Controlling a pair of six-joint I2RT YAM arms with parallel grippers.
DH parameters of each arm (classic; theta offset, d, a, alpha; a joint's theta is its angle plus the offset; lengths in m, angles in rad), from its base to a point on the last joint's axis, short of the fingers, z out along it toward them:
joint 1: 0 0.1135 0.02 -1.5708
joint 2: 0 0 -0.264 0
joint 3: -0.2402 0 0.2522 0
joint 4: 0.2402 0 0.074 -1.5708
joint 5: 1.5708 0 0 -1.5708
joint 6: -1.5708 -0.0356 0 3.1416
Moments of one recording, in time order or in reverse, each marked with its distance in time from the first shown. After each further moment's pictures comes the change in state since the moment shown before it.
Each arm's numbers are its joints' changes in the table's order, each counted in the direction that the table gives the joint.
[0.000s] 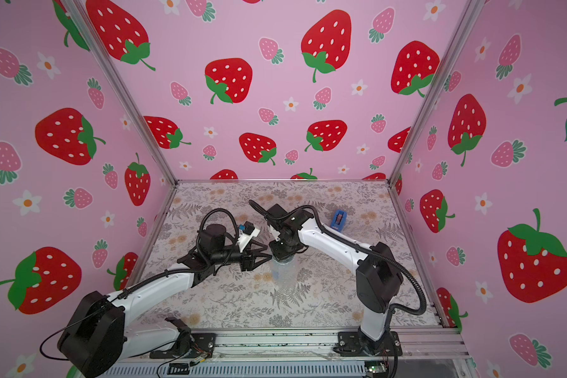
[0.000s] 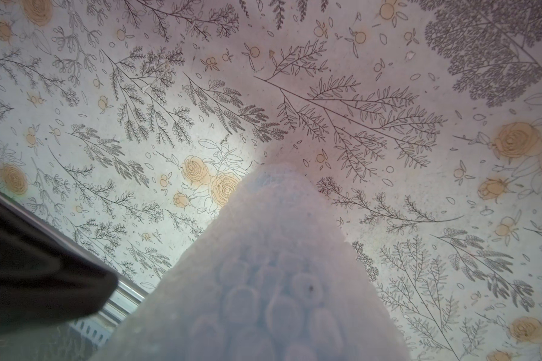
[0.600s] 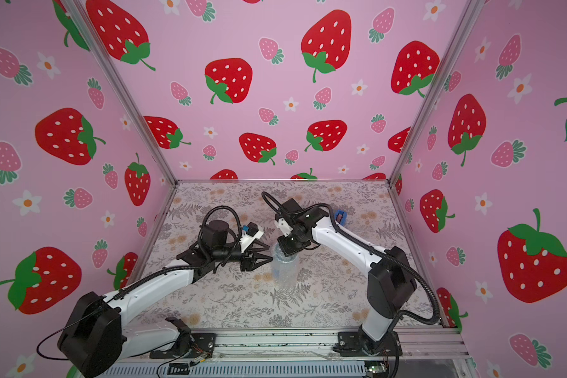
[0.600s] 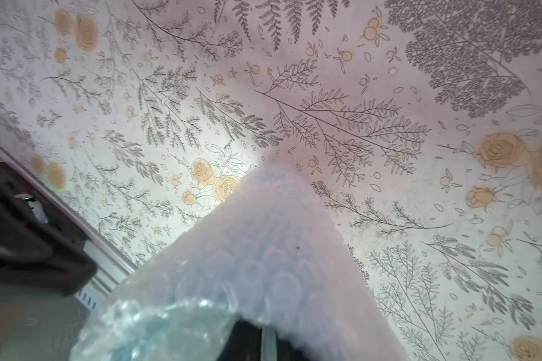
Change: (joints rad) left arm -0.015 0.000 -0.063 0.144 0.019 -0.148; right arm -0.082 -0.073 0.086 -0.070 -0.075 0.081
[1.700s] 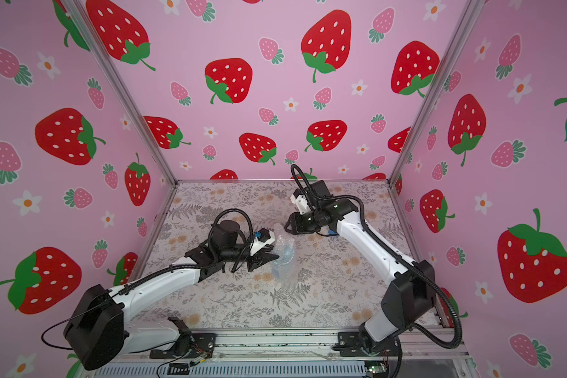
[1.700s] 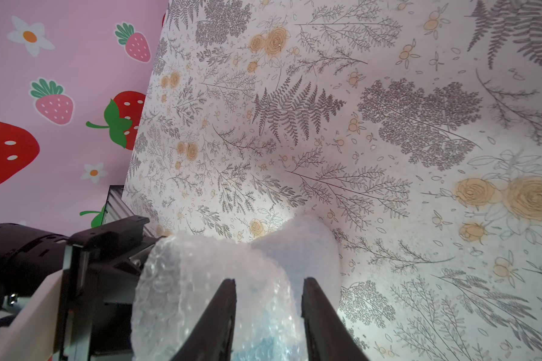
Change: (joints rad) left arm -0.112 0.055 -0.089 0.058 -0.148 -0.270; right arm -0.187 -0.129 -0.014 -0.157 -0.278 -0.119
